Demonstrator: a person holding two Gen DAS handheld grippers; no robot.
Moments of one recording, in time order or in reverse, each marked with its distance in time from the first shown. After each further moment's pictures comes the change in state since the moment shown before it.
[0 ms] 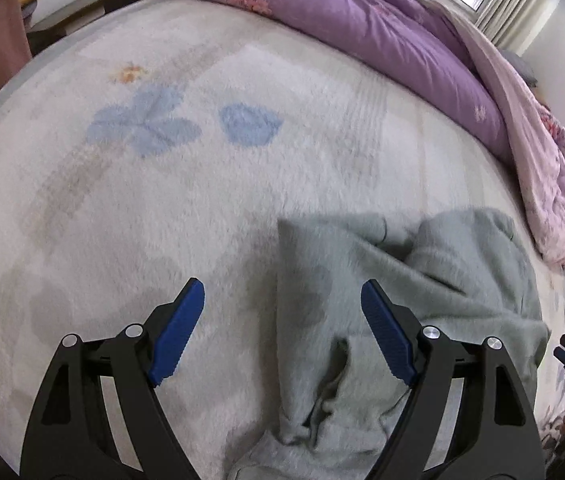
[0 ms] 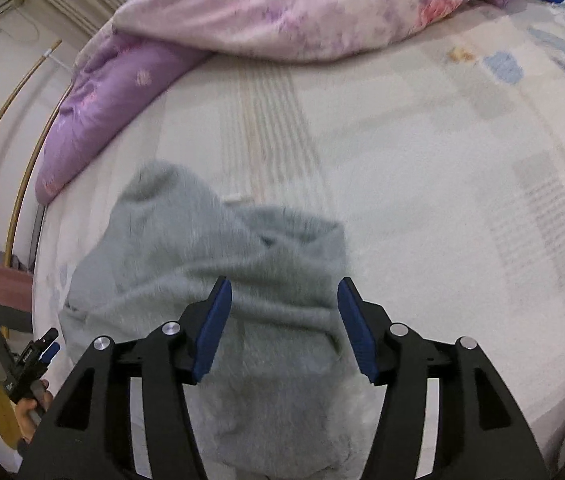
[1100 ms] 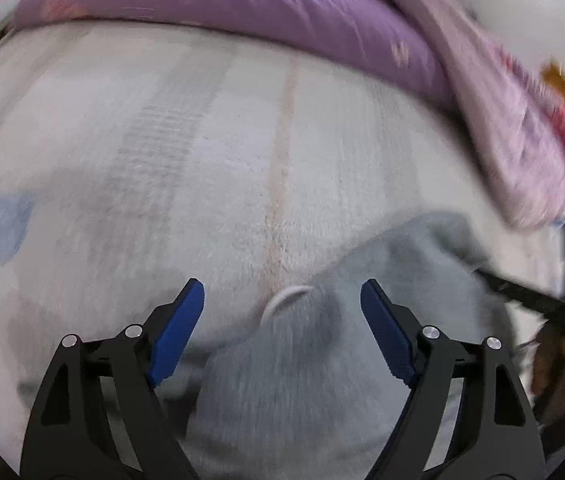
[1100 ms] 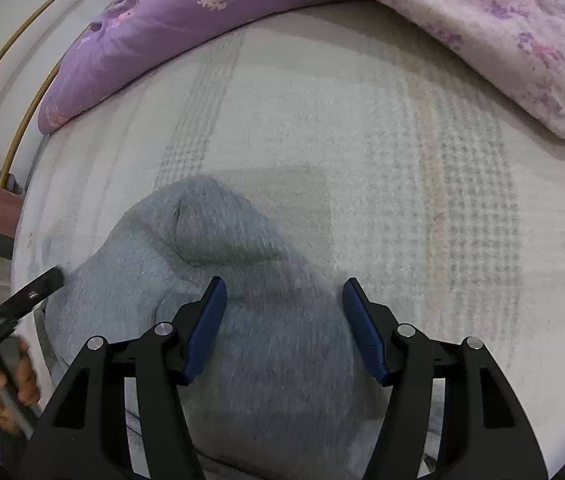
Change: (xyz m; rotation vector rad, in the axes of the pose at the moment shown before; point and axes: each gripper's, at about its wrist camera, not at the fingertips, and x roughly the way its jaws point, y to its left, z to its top) left arm 0.103 -0.168 0.046 0.275 0.155 -0.120; right arm 0.149 0.093 0.074 -0.286 0.191 0.023
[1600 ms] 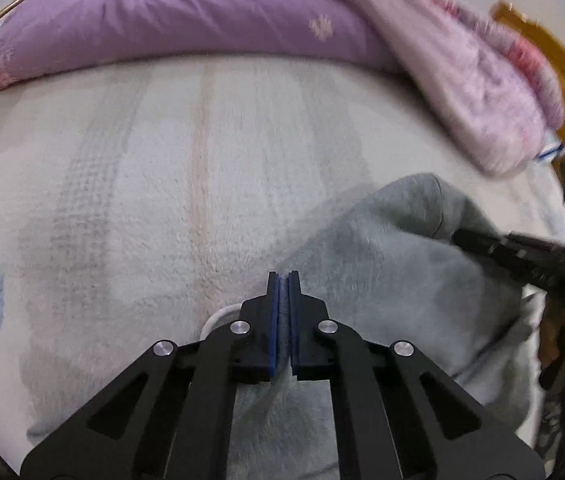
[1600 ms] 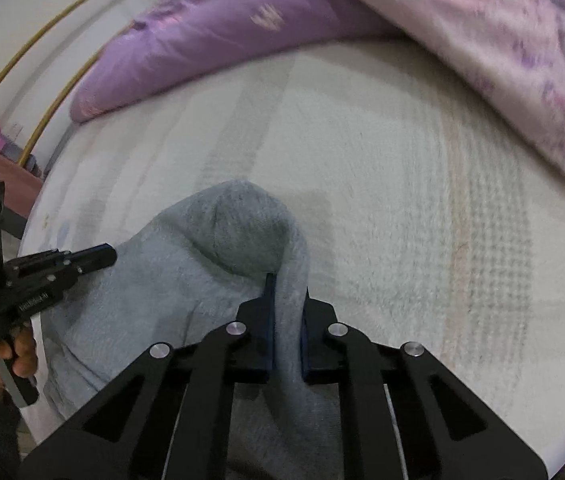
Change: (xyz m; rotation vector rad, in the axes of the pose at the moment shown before) left arm -0.019 -0.036 0.002 0.172 -0.059 -0.097; right arm -0.030 0.032 -0.020 -0.155 -0.165 0.019
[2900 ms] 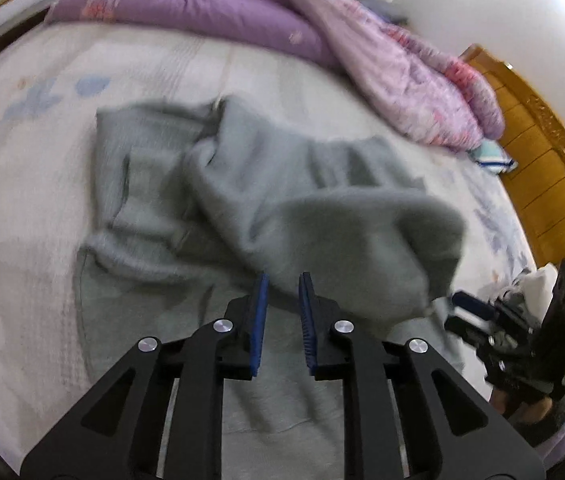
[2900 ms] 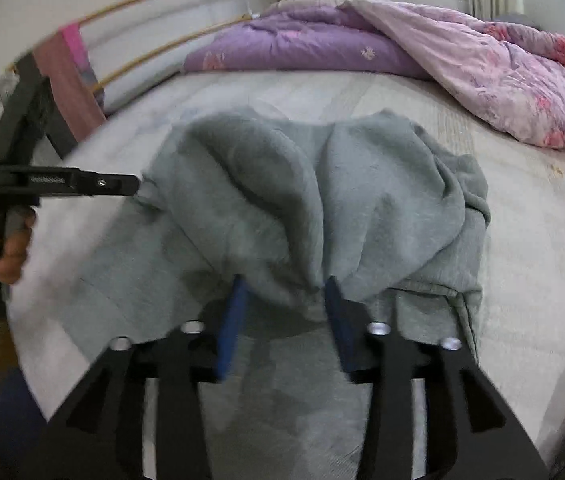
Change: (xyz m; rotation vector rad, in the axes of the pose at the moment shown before) left arm -0.157 -0.049 -0.234 -0.115 -0.115 -0.074; right arm -0.176 0.107 -0.273 -0.195 -0.181 0.054
